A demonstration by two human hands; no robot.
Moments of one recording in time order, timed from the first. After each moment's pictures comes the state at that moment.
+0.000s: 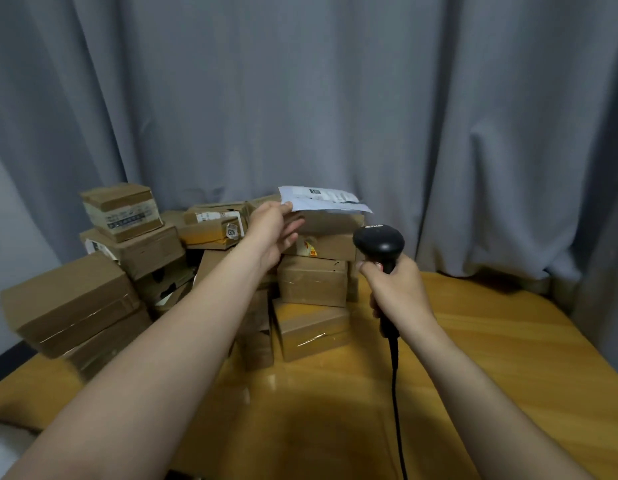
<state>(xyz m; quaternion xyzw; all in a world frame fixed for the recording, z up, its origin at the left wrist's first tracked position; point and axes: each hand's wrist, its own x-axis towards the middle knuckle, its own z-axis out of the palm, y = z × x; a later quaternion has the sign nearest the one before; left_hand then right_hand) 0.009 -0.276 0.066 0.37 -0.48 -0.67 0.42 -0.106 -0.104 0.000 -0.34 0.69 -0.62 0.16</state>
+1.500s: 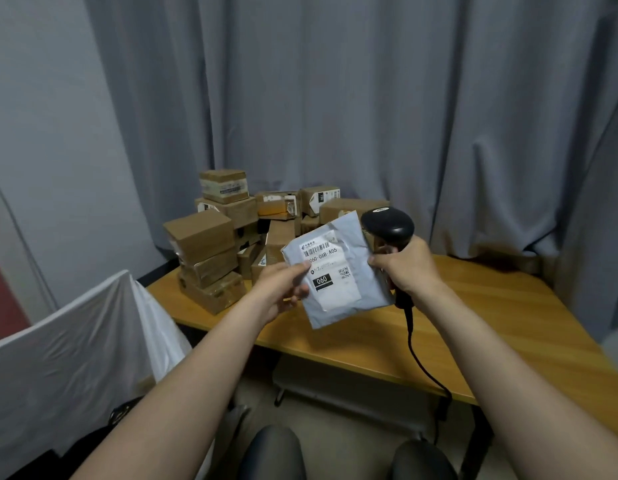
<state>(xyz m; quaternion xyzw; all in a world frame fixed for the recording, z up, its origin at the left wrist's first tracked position) 0.217 -0.075 -0.012 0.45 -0.54 -0.63 0.34 0.029 0.045 0.028 -0.40 0.69 -0.58 0.17</state>
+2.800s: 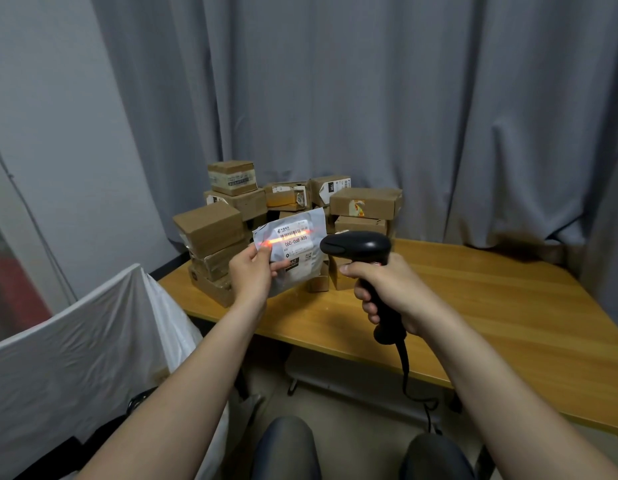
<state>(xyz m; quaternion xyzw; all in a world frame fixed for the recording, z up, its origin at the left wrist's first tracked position) 0.244 -0.088 -0.021 0.45 -0.52 -0.46 0.56 0.078 0.067 0.017 -0.46 0.59 -0.52 0.41</state>
